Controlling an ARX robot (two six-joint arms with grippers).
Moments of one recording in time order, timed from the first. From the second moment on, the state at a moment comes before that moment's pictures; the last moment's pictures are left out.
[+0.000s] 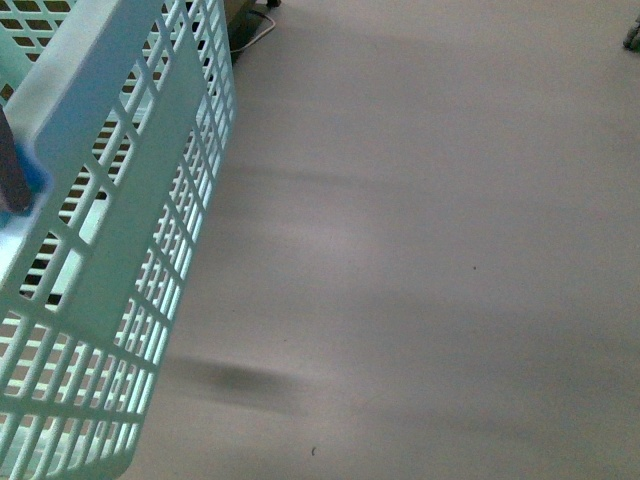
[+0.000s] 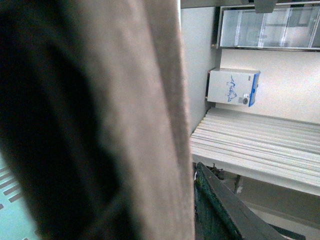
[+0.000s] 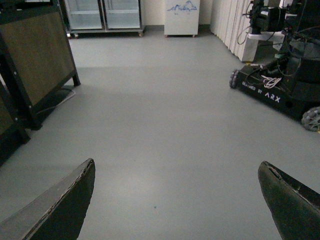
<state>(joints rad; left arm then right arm) -0.22 0.99 0.77 -0.14 -0.10 -1.54 0.00 0.00 0.02 0.00 0.00 0.00</state>
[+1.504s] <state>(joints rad) -0.22 0.99 0.77 -0.14 -0.09 -1.54 0.00 0.00 0.02 0.00 0.00 0.00</state>
